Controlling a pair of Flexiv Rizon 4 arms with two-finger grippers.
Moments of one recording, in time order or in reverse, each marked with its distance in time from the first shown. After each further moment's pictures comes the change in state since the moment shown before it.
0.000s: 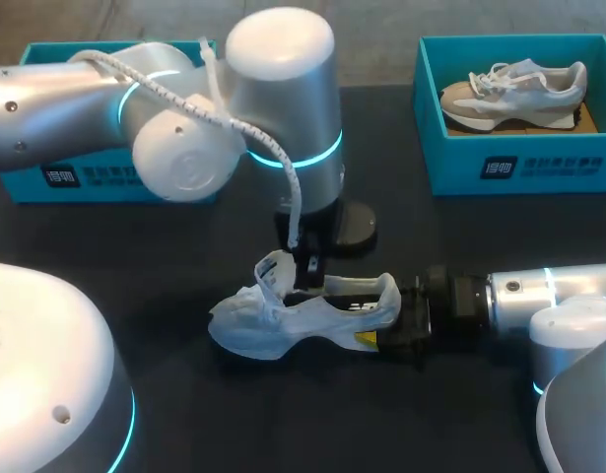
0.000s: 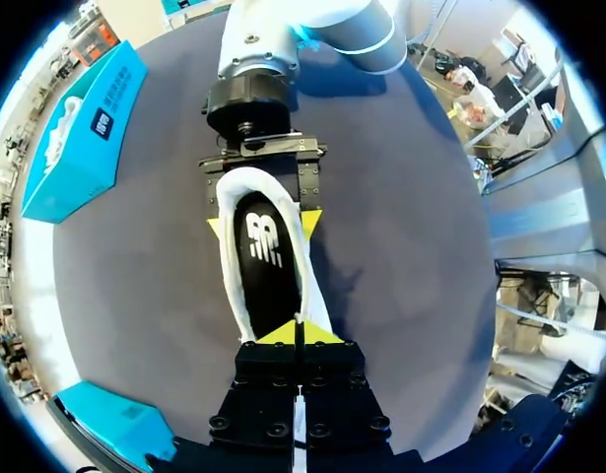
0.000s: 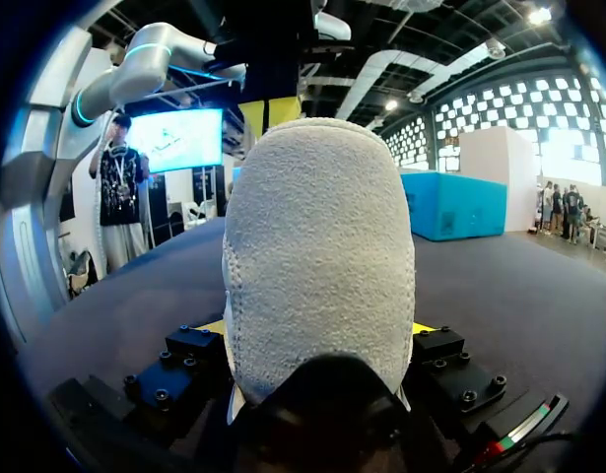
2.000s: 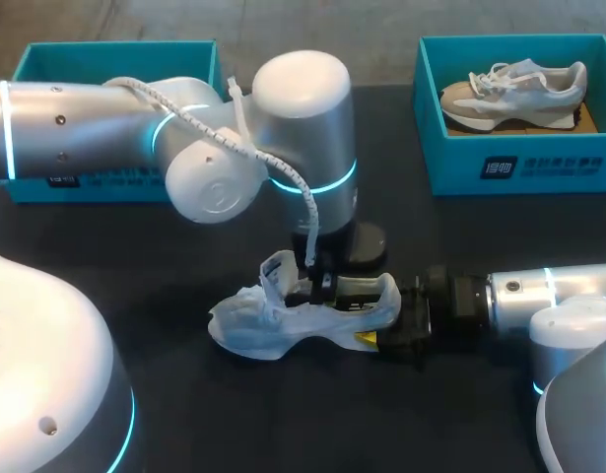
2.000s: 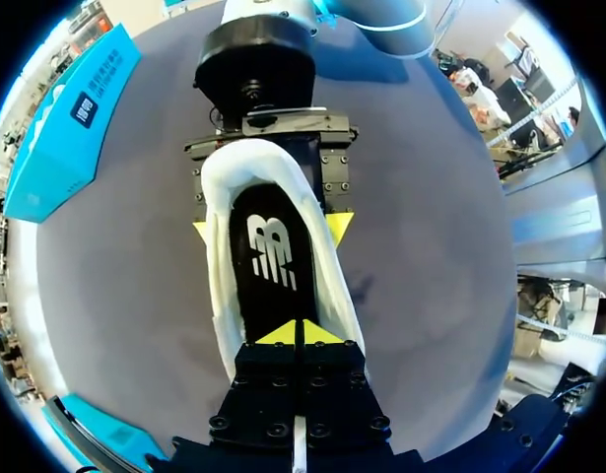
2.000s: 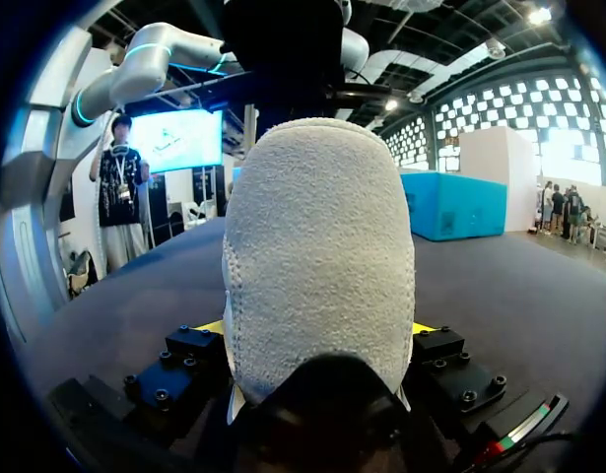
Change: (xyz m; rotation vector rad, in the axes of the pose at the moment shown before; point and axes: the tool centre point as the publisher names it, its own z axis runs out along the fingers) left arm -0.015 -0.008 0.057 0.002 0.023 -0.012; right arm 0.000 0.000 0.000 0.000 0.000 0.000
